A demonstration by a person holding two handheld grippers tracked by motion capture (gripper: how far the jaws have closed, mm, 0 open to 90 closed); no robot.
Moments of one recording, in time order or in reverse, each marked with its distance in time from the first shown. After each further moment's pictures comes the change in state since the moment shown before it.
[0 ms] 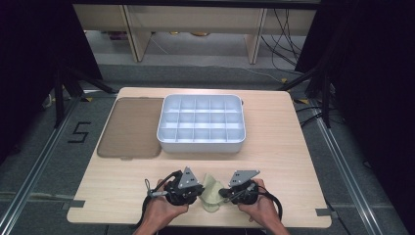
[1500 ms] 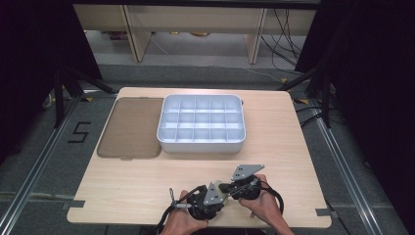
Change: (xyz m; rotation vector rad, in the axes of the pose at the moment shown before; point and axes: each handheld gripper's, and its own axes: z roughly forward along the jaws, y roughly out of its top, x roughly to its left) left arm -0.047 -0.002 0.047 0.043 -0.102 0.095; right arm -0.007 0.011 -0.012 -0.052 0.021 0.019
